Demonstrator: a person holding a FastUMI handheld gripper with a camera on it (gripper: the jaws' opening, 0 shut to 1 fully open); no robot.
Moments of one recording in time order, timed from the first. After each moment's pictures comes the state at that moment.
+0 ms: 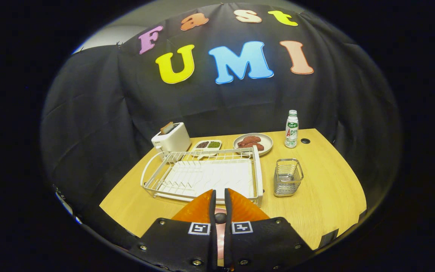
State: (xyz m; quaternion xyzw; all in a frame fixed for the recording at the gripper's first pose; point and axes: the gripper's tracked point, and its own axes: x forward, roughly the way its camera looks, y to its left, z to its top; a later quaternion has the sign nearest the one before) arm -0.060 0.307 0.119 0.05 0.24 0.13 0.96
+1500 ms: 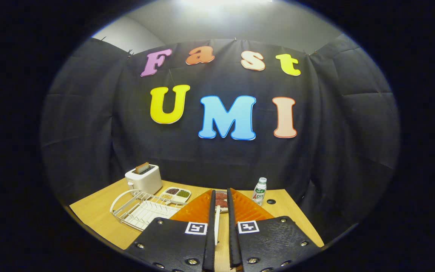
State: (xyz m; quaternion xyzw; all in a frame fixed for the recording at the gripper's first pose) arm -0.013 0.231 0.275 -0.03 0.03 0.04 1.00
